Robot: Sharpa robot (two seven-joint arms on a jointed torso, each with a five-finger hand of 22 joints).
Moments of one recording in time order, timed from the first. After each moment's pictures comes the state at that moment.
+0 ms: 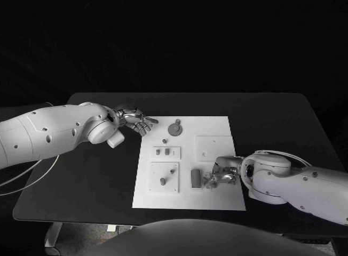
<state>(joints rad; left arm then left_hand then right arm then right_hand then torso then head) 1.21 -0.87 -0.17 1.31 -0.53 -0.09 -0.15 0.99 -0.21 0.44 -0.02 0.06 0.83 0.18 0.33 0.45 1.07 0.16 0.08 0.18 0.85 0.12 0.63 0.44 0.04 0.89 0.02 0.07 1.05 1.10 -0.75 -0.25 1.61 -1.31 0.01 -0.40 0.71 0.08 0.45 -0.28 0.14 1.11 0.07 0.32 0.53 1.10 -0.04 1.24 0.98 1.12 -0.10 1.60 0.77 0.25 1.00 0.01 0.97 1.31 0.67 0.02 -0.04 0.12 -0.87</state>
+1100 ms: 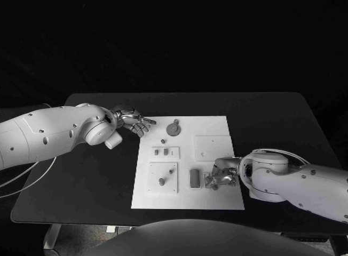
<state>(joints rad) 1.21 -0.87 -0.17 1.31 -0.53 -0.09 -0.15 0.99 -0.21 0.43 -0.01 0.06 0.83 0.18 0.33 0.45 1.07 0.16 0.08 0.18 0.85 0.12 0.63 0.44 0.04 0.89 0.02 0.07 1.05 1.10 -0.75 -0.24 1.61 -1.31 0.08 -0.39 0.77 0.10 0.59 -0.26 0.13 1.11 0.07 0.32 0.52 1.10 -0.04 1.24 0.99 1.11 -0.10 1.60 0.78 0.26 0.99 0.02 0.96 1.31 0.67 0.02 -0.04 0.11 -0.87</state>
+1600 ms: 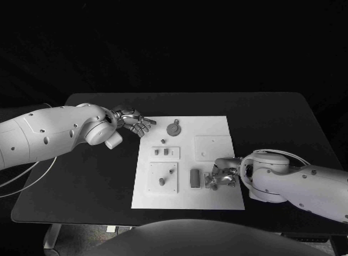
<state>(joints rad) 1.21 -0.87 -0.17 1.31 -0.53 -0.09 -0.16 0.99 -0.20 0.43 -0.01 0.06 0.83 0.18 0.33 0.45 1.07 0.16 0.08 0.17 0.85 0.12 0.63 0.44 0.04 0.89 0.02 0.07 1.05 1.10 -0.75 -0.25 1.61 -1.29 0.06 -0.39 0.76 0.10 0.60 -0.24 0.13 1.11 0.07 0.32 0.52 1.10 -0.04 1.24 0.99 1.11 -0.10 1.60 0.78 0.26 1.00 0.02 0.96 1.31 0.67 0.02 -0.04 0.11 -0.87</state>
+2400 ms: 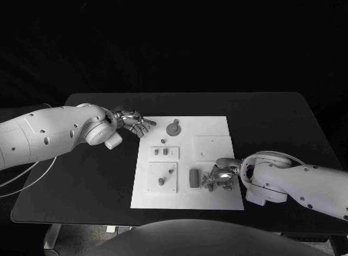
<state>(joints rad) 1.21 -0.87 -0.17 1.31 -0.54 -0.08 -0.16 0.99 -0.20 0.43 -0.01 0.06 0.83 0.18 0.33 0.45 1.07 0.16 0.08 0.17 0.85 0.12 0.63 0.44 0.04 0.89 0.02 0.07 1.05 1.10 -0.76 -0.25 1.60 -1.03 0.01 -0.40 0.74 0.09 0.62 -0.24 0.13 1.11 0.07 0.32 0.52 1.10 -0.04 1.23 0.99 1.11 -0.09 1.60 0.78 0.25 1.00 0.02 0.96 1.31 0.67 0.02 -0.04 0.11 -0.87</state>
